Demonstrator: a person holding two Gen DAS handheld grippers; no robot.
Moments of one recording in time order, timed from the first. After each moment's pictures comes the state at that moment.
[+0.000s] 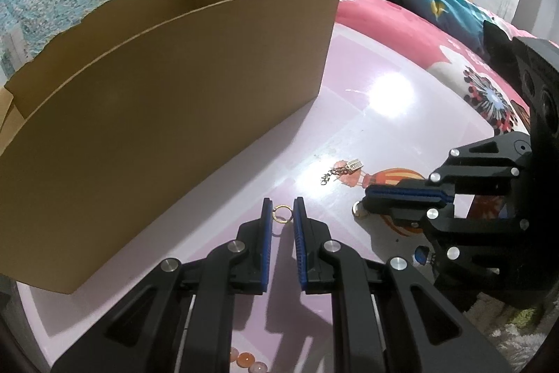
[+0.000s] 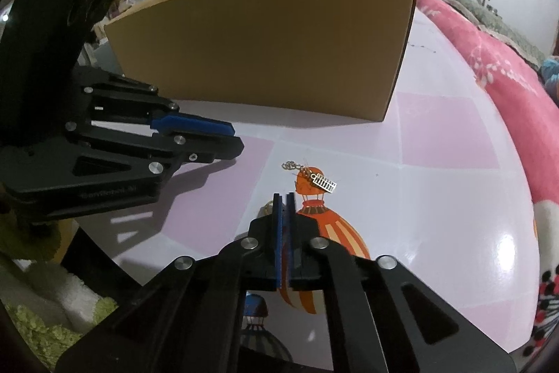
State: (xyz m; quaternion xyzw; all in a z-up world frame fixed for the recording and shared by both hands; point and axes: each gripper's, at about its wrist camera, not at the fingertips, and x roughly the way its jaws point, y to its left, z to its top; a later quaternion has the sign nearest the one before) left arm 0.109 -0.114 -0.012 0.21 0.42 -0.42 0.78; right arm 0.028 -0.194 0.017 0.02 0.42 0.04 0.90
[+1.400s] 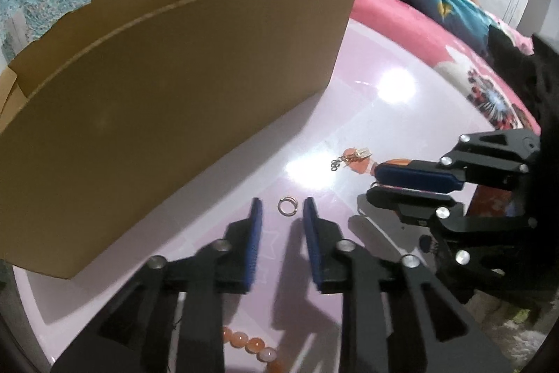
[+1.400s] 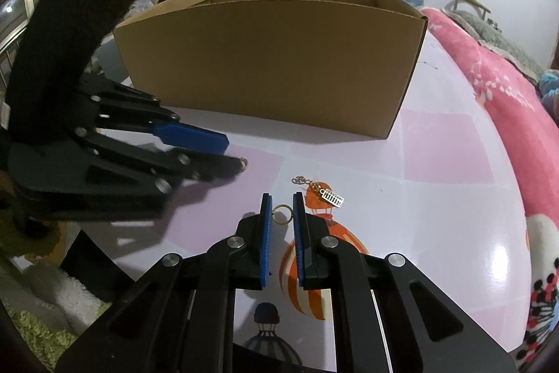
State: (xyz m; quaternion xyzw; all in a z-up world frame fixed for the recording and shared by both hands) left arm 0.116 -0.103 -0.013 0.20 0.44 -0.42 0.77; right arm 0.032 -0.180 0.018 0.00 0.41 0.03 0.91
